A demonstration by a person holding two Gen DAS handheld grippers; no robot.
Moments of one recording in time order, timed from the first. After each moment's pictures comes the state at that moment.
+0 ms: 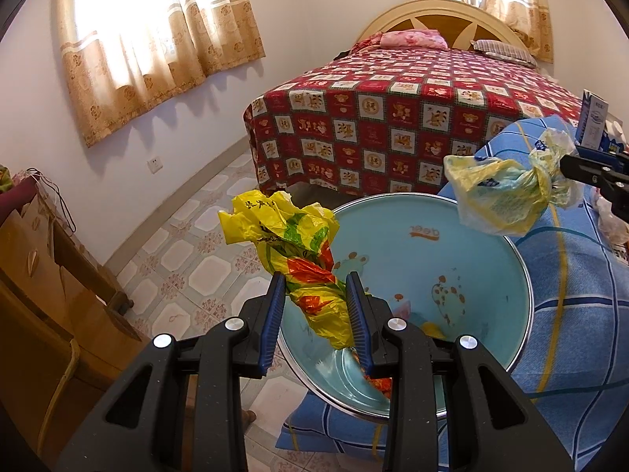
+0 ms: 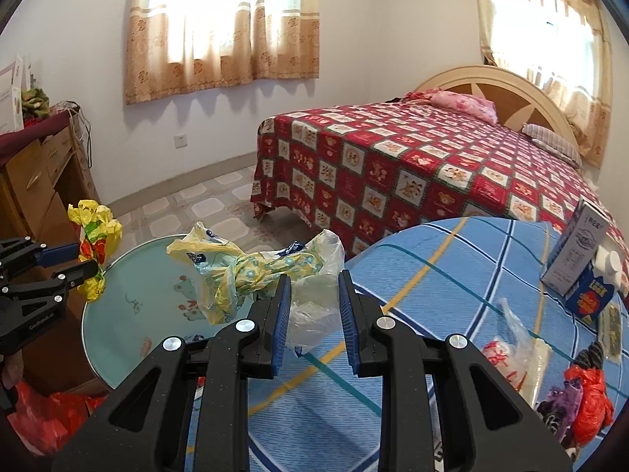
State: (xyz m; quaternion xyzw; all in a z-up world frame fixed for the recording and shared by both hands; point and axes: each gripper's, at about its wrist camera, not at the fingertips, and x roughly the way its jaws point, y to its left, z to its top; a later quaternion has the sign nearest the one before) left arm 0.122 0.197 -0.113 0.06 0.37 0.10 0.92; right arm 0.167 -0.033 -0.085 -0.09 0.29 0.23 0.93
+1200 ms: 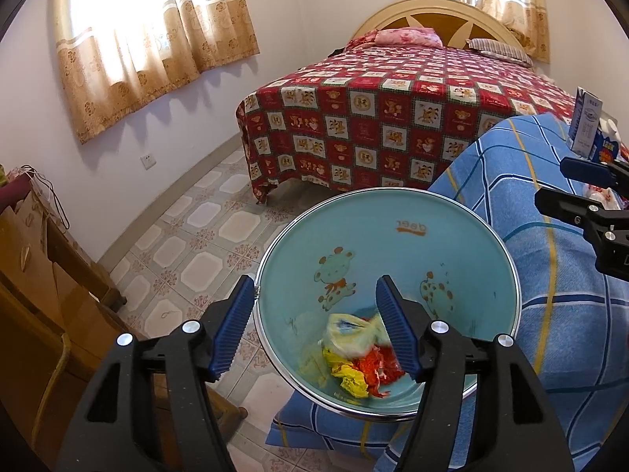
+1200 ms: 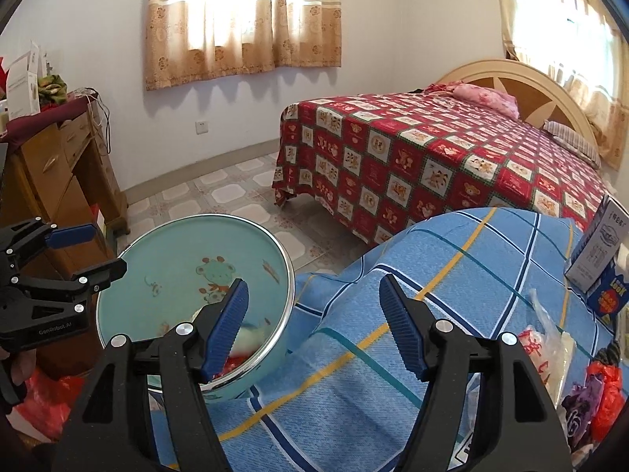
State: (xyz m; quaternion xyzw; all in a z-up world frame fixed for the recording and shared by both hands) left arm 0.121 0.181 -0.119 0.06 0.38 0.09 0.92; right arm 0.160 -0.019 -0.097 -0.10 0.31 0.27 0.91
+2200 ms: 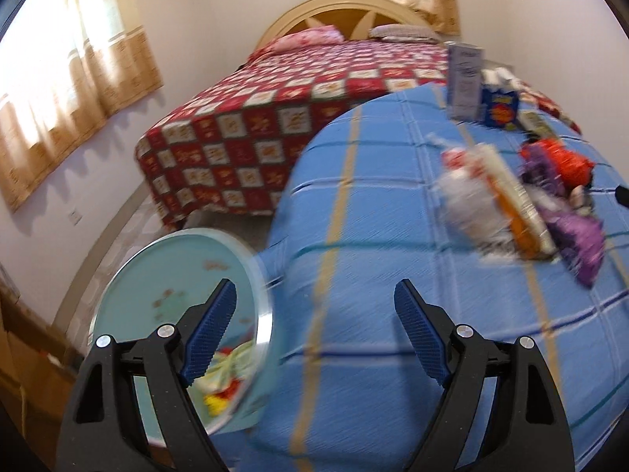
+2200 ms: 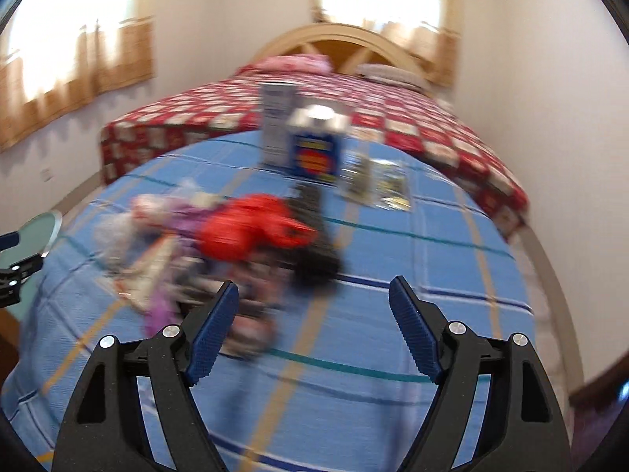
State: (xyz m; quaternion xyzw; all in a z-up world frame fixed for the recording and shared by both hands) left arm 0.141 0.003 -0.123 0.11 0.37 -0.06 0.92; right arm 0.074 -0.319 -0.104 -0.01 0.32 -0.05 0.94
